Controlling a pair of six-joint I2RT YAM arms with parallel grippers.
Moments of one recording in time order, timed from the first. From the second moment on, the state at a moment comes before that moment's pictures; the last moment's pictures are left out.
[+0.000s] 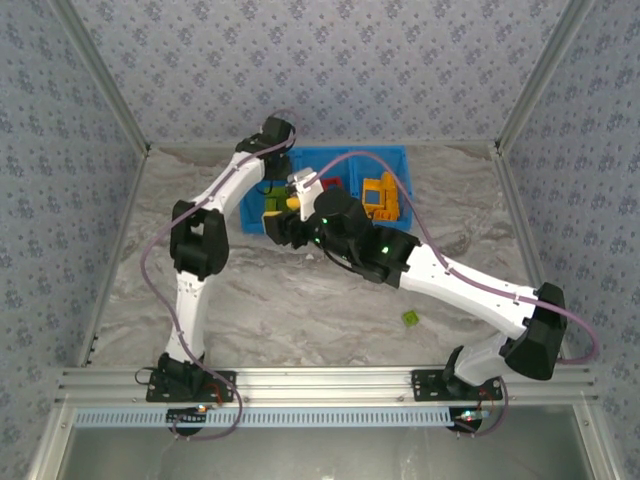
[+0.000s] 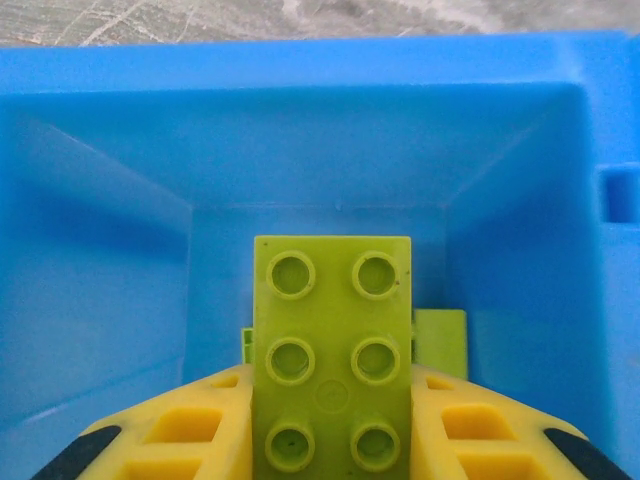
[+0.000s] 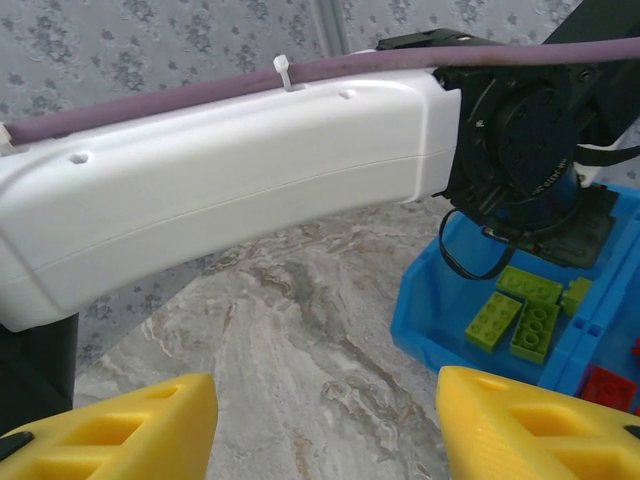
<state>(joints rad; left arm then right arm) -0.40 2.32 2.15 -0.82 -0.26 -0.32 1.02 1.42 1.35 -0.20 0.16 0.31</state>
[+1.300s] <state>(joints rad) -0.48 2.04 1.98 -0.79 -0.35 -0.32 0.60 1.19 1.07 -0.57 0.18 0.50</state>
